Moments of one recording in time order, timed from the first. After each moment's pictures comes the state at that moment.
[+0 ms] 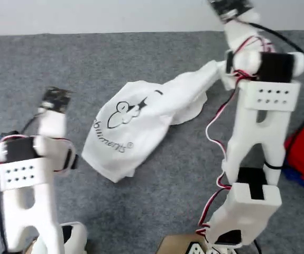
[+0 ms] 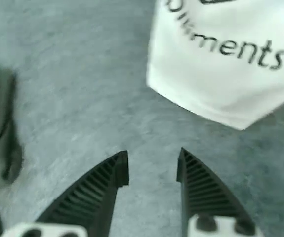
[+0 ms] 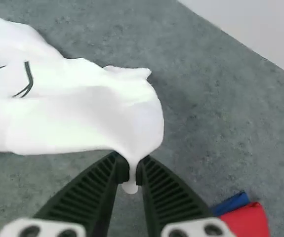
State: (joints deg) left arm -12.0 -36.4 35.1 90.2 -18.3; right arm 1.1 14.5 -56.1 100.4 30.2
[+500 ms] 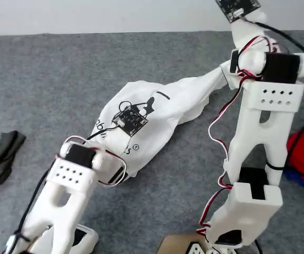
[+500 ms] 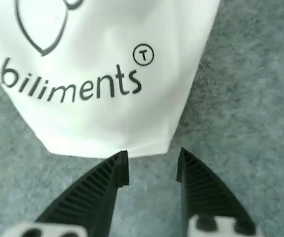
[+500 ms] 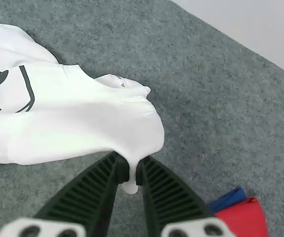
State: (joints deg) left arm 16.1 -33.0 47.7 75.2 -15.3; right arm 1.7 14.5 -56.4 100.5 30.2
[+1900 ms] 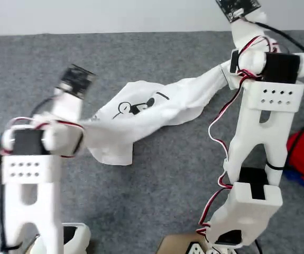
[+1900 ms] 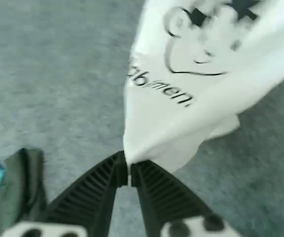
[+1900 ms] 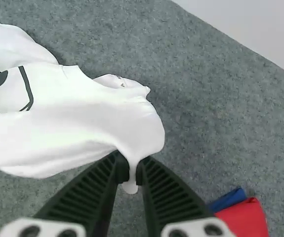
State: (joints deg) left arm -6.0 -33.8 20.6 87.3 -18.8; right arm 1.7 14.5 -56.4 100.5 30.2
